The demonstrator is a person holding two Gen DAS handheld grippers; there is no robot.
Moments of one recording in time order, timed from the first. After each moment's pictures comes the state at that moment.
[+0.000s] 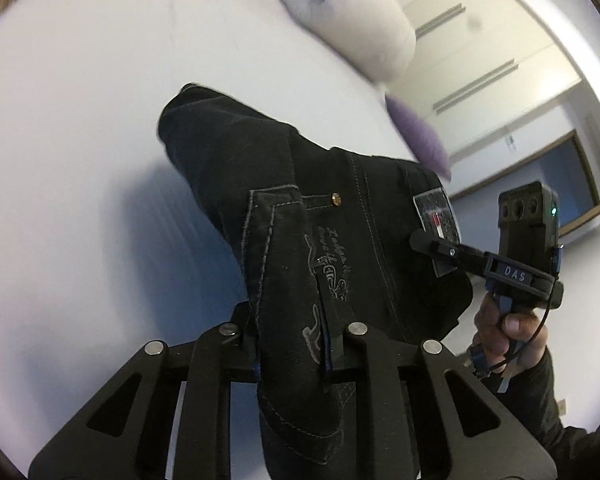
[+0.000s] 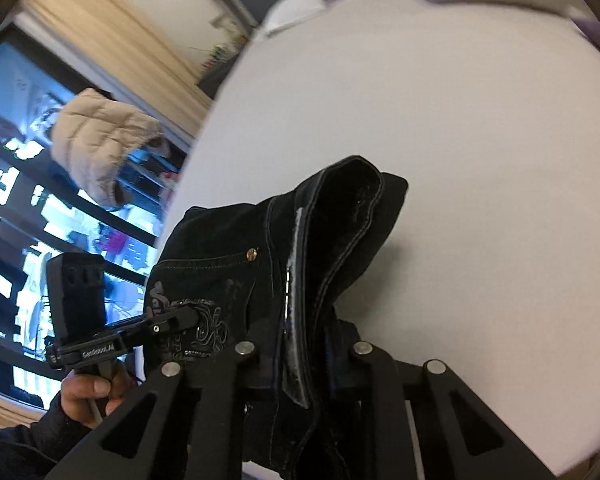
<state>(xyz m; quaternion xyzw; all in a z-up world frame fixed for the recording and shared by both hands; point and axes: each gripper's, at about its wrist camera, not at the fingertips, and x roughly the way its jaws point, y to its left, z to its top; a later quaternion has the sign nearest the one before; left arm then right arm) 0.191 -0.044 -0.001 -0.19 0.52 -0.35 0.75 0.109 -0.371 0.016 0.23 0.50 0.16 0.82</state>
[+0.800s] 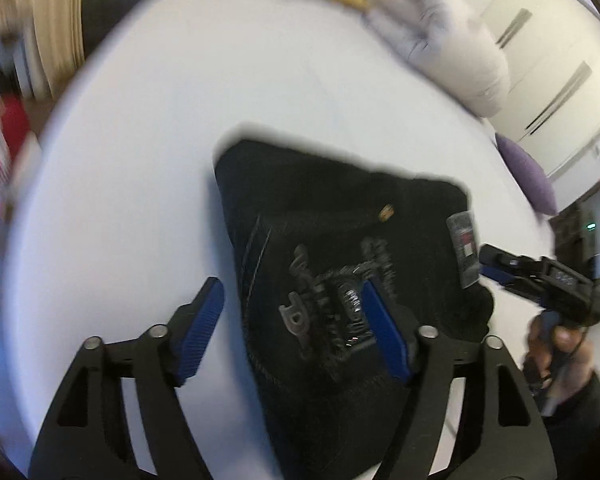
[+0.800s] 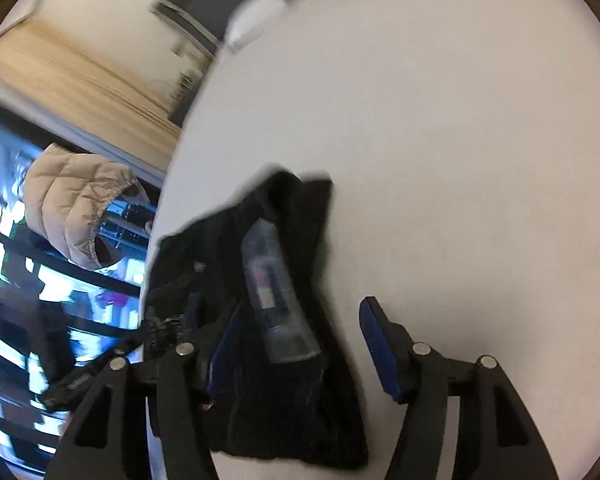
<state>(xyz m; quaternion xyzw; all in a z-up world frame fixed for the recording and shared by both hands) 0.298 0.050 -0.014 -0.08 0.48 -0.19 0.85 0.221 -0.313 -0.057 0.30 0.47 0.10 0.82</state>
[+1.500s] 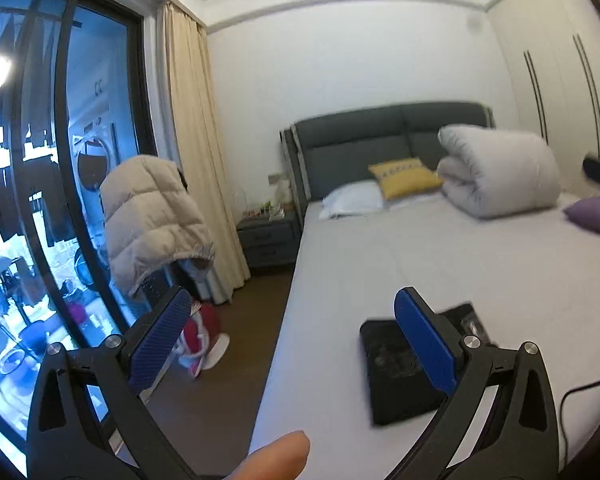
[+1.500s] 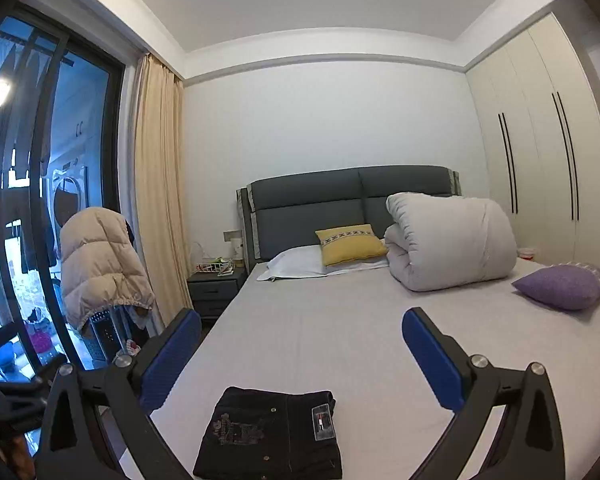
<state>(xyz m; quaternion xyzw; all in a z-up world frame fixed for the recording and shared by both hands) -0.009 0.038 0.214 0.10 0.14 0.06 0.98 -0.020 -0.219 0.221 0.06 0.08 -0.01 1.00</state>
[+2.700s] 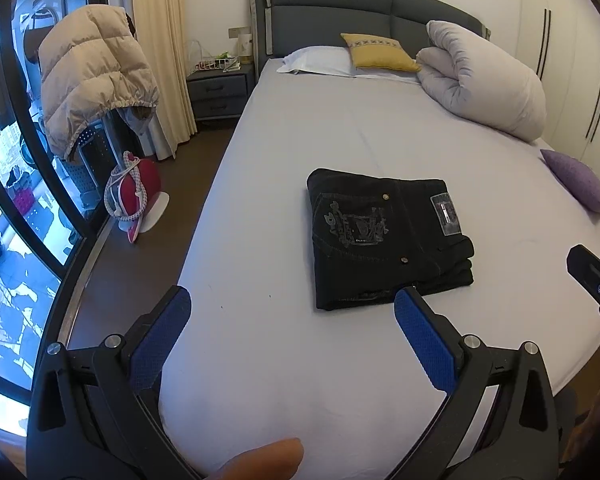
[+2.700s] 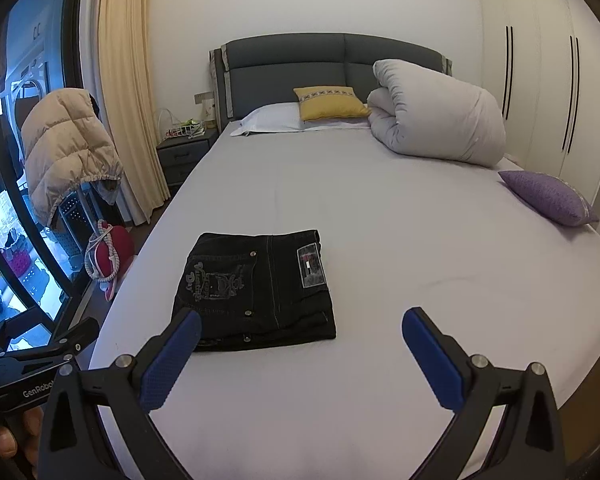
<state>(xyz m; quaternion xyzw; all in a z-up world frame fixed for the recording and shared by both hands) 0.095 0.027 0.054 0.01 0.40 0.00 0.92 -0.013 -0.203 0.118 0.05 0.34 -0.04 0.94</state>
